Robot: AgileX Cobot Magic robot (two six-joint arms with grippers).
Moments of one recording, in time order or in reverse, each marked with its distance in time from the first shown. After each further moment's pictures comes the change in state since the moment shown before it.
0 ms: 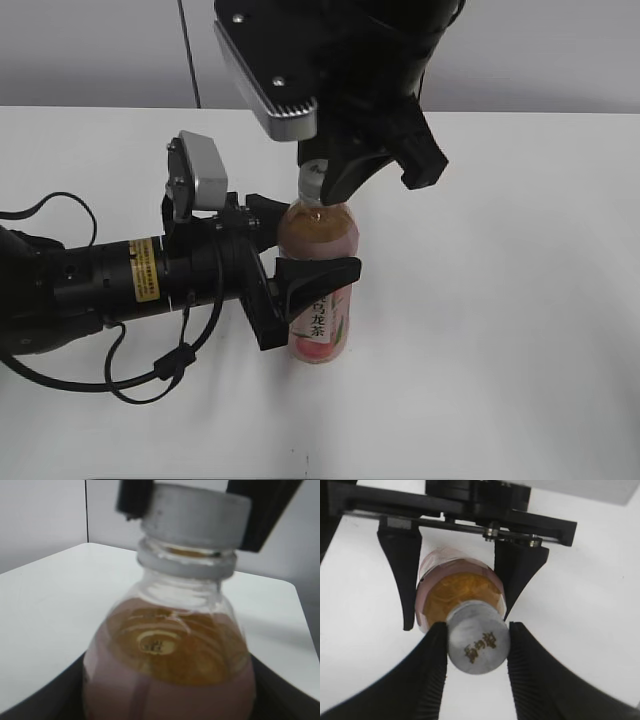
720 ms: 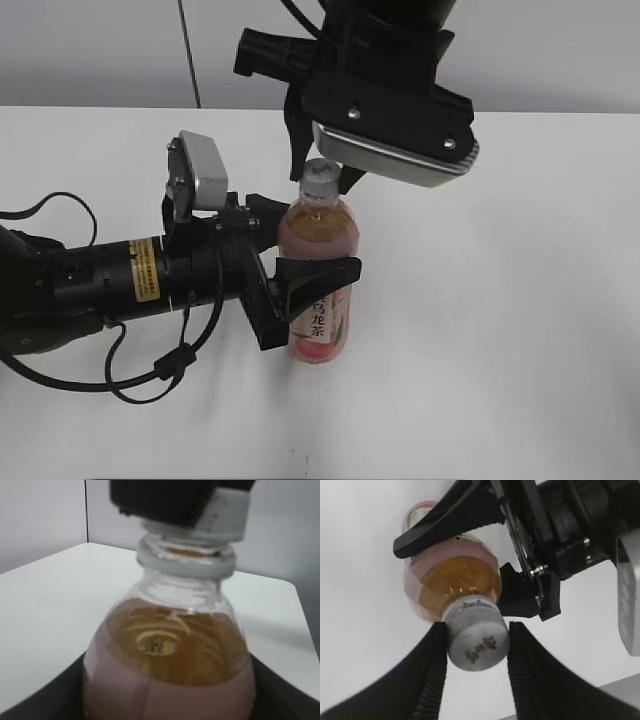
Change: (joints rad) left arm -0.001 0.000 -0.001 0.002 0.000 0.001; right arm 0.000 -0.002 -0.001 0.011 -0.013 -0.966
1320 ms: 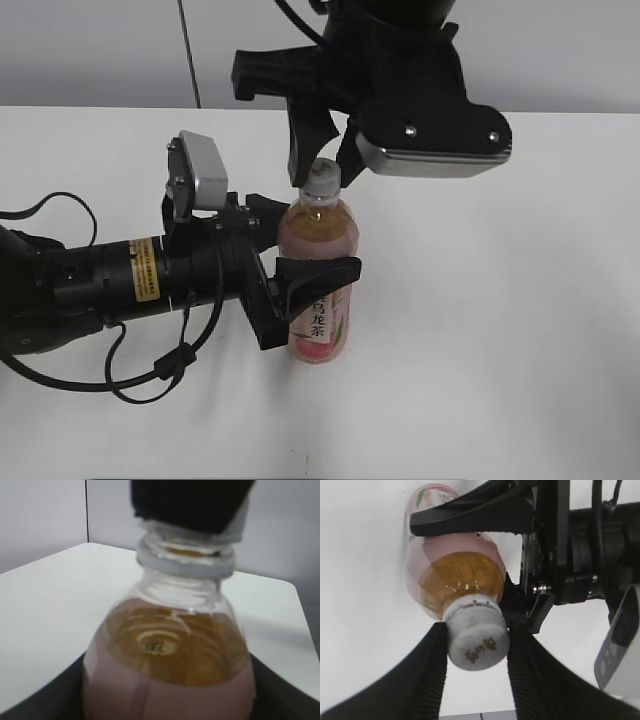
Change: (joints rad) left arm 0.000 0.000 0.000 0.000 0.000 0.000; right arm 0.000 0.000 0.000 0.005 -0.002 -0.350
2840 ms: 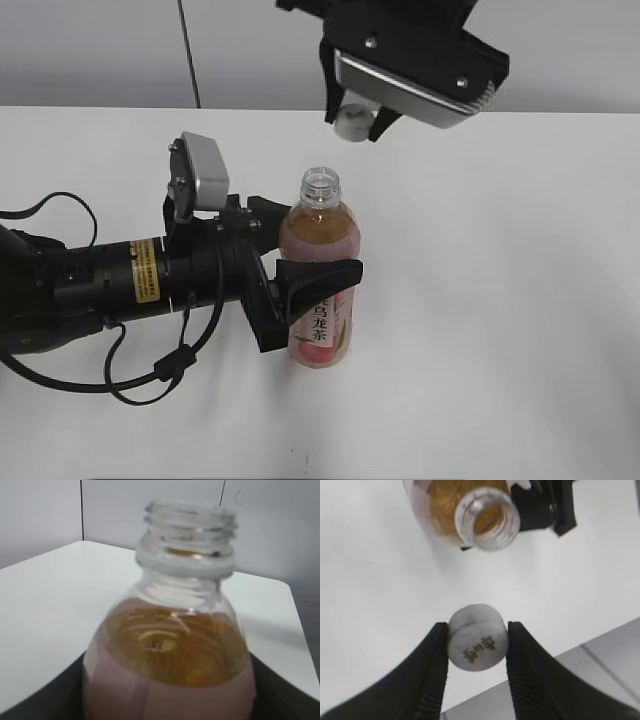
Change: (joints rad) left arm 0.000 0.000 -0.001 0.013 0.003 -0.013; right arm -0.071 0.000 -0.086 -0.069 0.025 0.457
